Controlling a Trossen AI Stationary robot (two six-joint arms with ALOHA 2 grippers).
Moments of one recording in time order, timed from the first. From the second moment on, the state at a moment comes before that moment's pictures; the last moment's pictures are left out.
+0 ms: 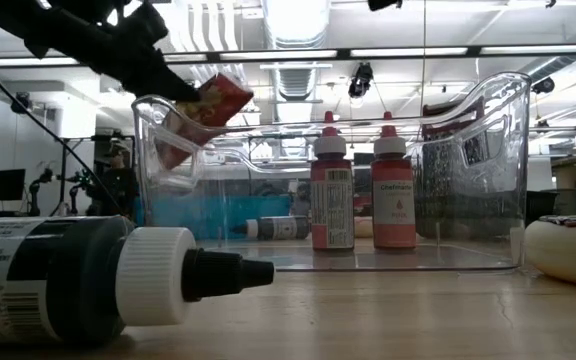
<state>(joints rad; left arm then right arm) 0.24 0.89 0.57 -0.09 -0.03 0.07 0.30 1.30 0.81 0.29 0.11 -0.26</state>
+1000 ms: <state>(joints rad) 0.54 1.28 0.67 0.18 -0.21 0.32 0.27 1.15 0.63 0.38 0.11 -0.28</state>
